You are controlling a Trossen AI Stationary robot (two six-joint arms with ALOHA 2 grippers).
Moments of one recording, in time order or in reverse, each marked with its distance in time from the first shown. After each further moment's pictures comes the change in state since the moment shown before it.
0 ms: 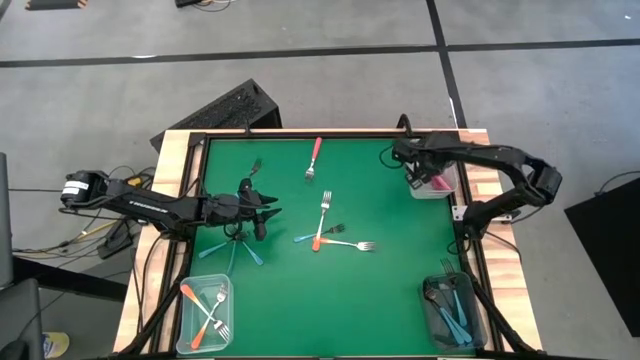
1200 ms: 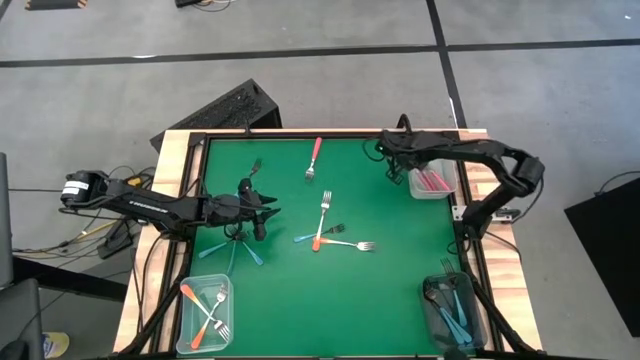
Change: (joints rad) left arm 0.000 0.000 0.000 -0.033 -0.012 0.031; right arm 0.001 0.136 0.017 0.388 -0.005 -0.370
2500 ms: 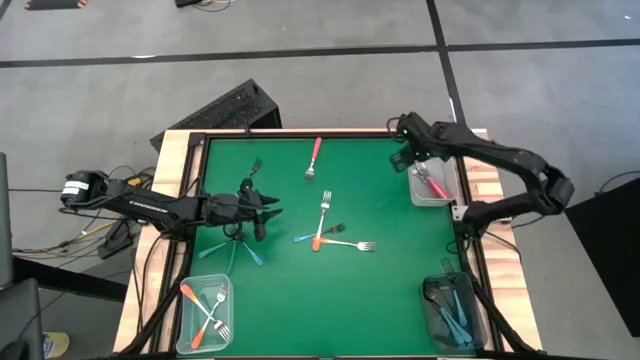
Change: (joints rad) left arm 0.000 0.000 0.000 0.062 0.055 -0.014; right arm -0.048 -0.270 0.032 -0.005 -0.309 0.252
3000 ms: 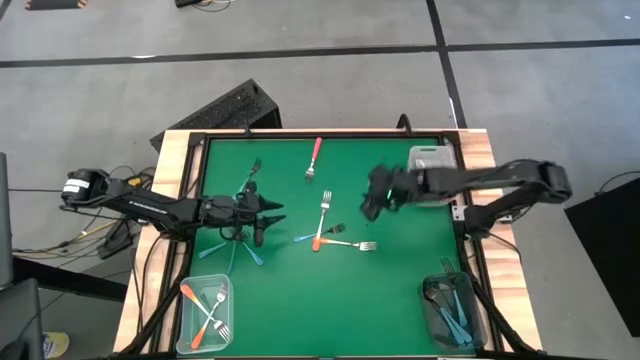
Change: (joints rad) left arm -0.058 0.000 0.000 0.113 0.060 -0.008; right arm 0.648 0.057 -0.006 0.247 0.106 0.262
